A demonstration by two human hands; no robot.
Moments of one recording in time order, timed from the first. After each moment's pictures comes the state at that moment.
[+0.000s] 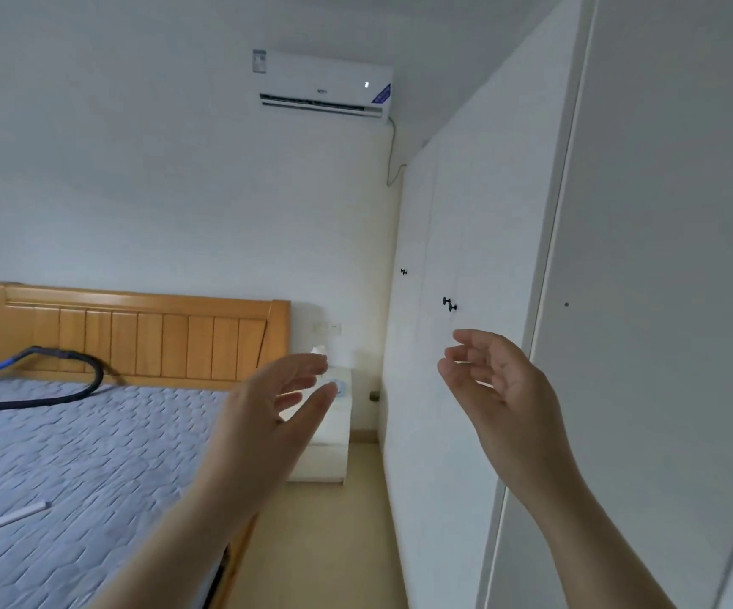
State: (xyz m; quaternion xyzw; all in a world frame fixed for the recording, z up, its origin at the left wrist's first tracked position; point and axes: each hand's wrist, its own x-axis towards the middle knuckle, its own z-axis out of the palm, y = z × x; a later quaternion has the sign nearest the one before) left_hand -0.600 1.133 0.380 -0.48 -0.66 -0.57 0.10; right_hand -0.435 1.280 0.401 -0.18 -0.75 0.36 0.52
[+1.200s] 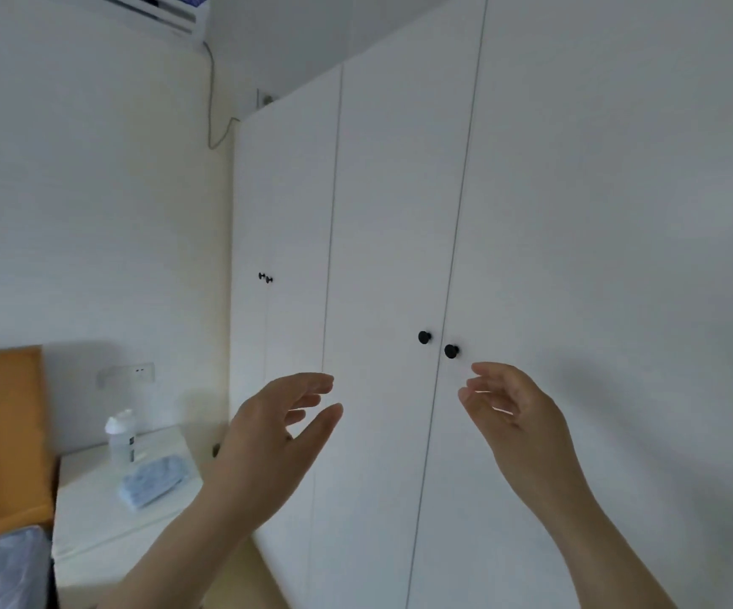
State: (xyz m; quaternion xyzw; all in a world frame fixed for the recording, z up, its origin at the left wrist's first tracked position) left_hand -1.054 1.557 0.364 -0.65 -0.50 -0.56 -0.11; right_hand -0.810 1.592 0.374 -0.46 -0.65 0.18 0.58
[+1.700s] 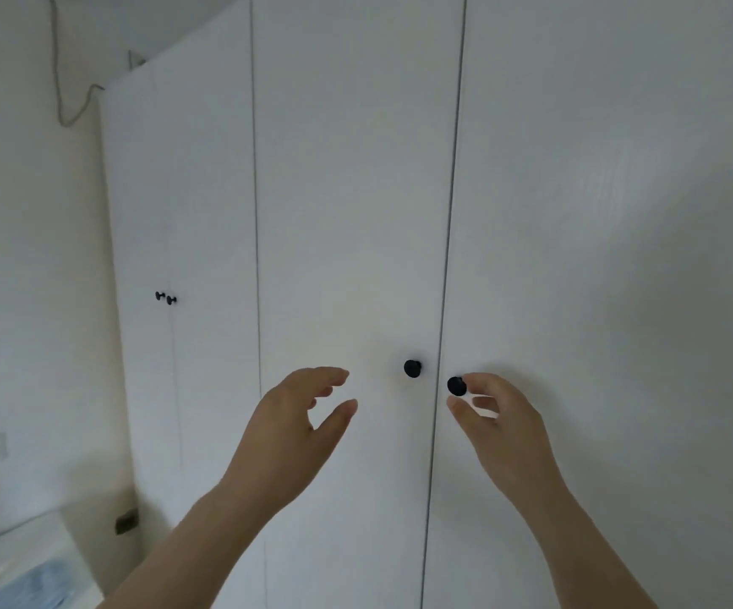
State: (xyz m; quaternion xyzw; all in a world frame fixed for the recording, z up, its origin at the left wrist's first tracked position) left_hand -1.066 1.804 0.364 -0.76 -0.43 -0.48 -0.11; right_hand -0.833 1.789 0.346 -0.58 -0.57 0.10 0.58
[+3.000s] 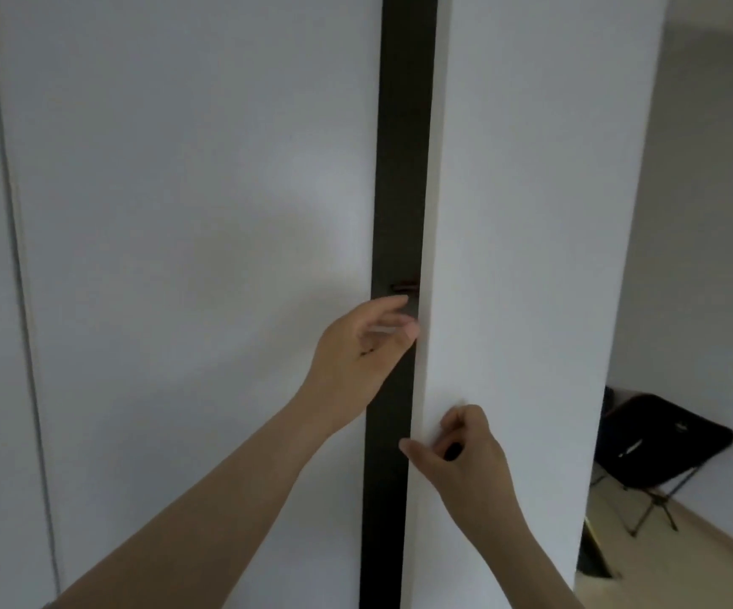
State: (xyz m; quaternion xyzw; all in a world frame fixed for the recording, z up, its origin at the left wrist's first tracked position) left_hand -1.042 1.913 0.454 -0.80 0.05 -0.40 -0.44; right_hand -0.968 1.785 0.356 -0.78 -0.27 -0.12 0.55
